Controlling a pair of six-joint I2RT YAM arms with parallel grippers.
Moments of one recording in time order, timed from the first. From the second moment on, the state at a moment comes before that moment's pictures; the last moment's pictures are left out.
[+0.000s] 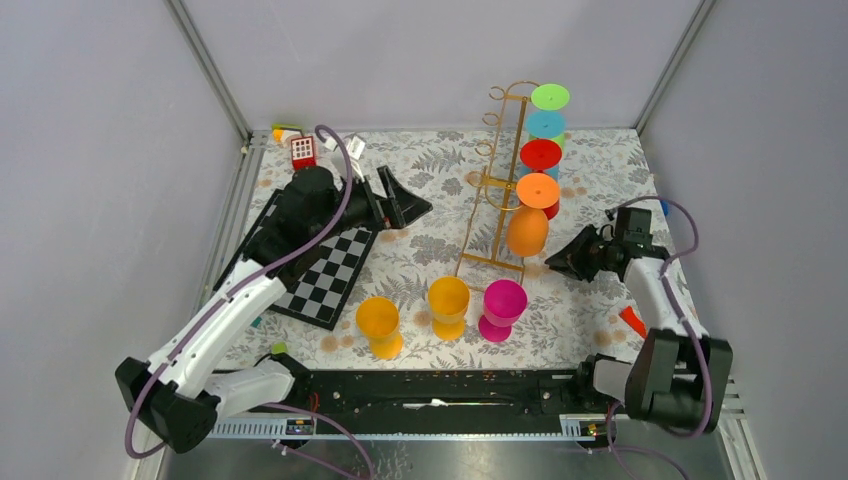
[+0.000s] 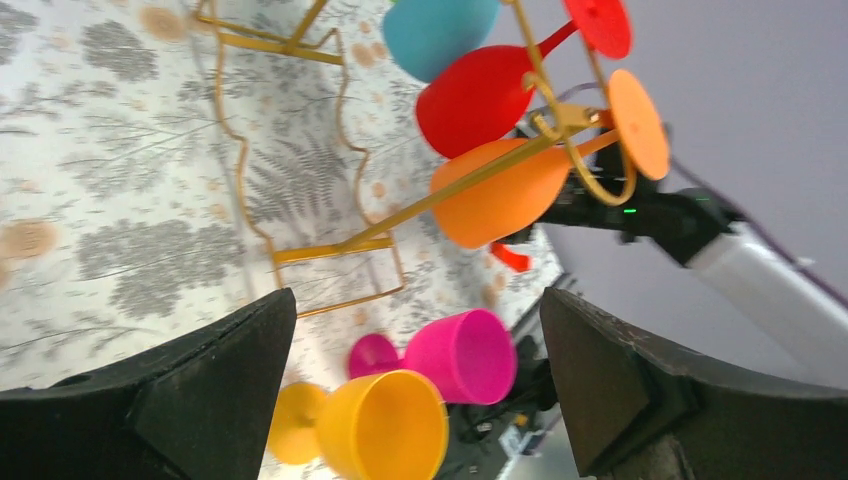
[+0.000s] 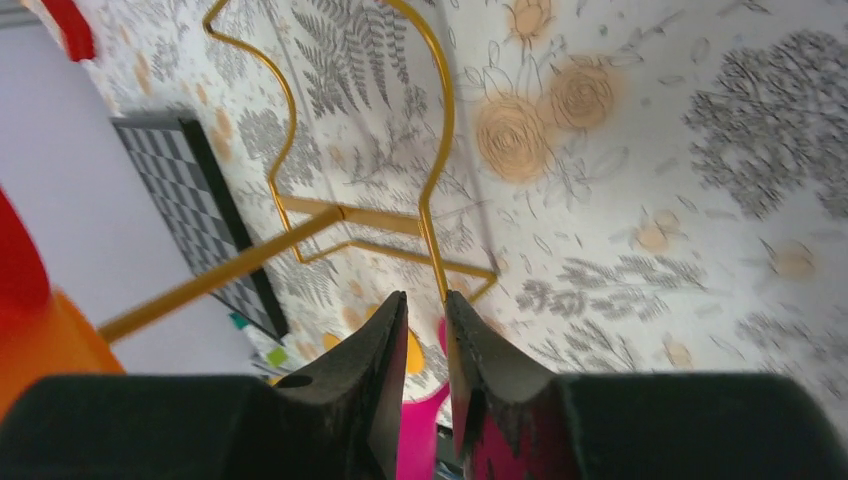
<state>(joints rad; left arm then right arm) -0.56 1.10 1.13 -0.25 0.33 -0.73 -0.19 1.26 0.71 -0.48 -0.58 0.65</state>
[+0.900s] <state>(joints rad) -0.56 1.01 1.00 -0.42 0.12 -0.30 -0.16 0.65 0.77 -1.17 -0.49 0.47</state>
